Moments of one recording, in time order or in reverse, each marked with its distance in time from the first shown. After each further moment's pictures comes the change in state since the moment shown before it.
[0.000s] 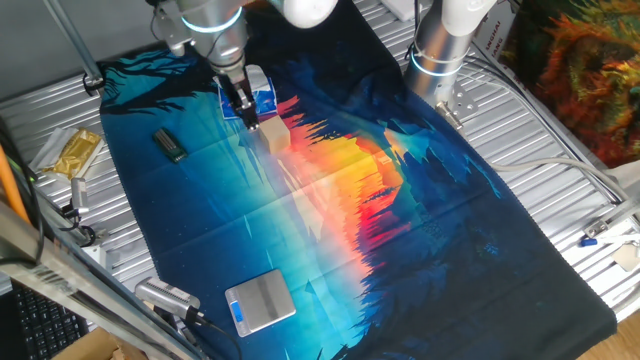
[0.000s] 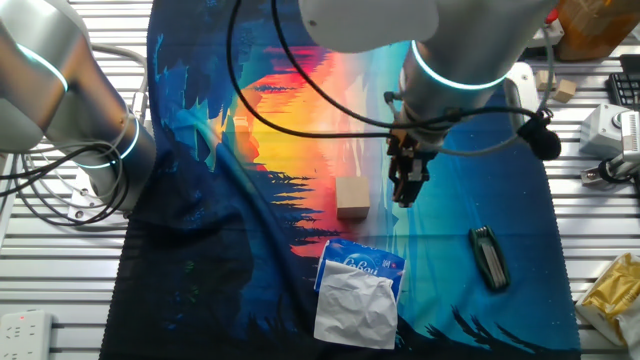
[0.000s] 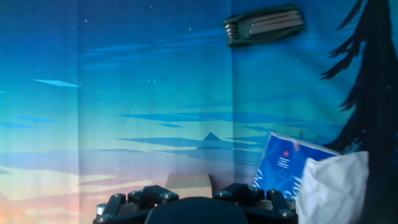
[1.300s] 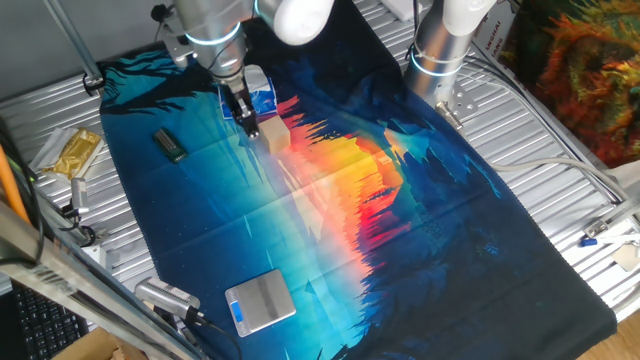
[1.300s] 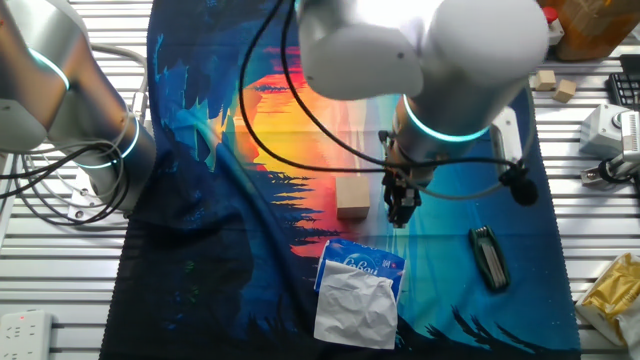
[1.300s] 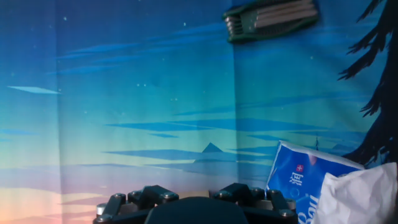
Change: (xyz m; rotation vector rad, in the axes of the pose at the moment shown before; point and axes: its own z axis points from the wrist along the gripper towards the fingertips) arm -0.007 -0.013 0.054 -0.046 0.004 0.008
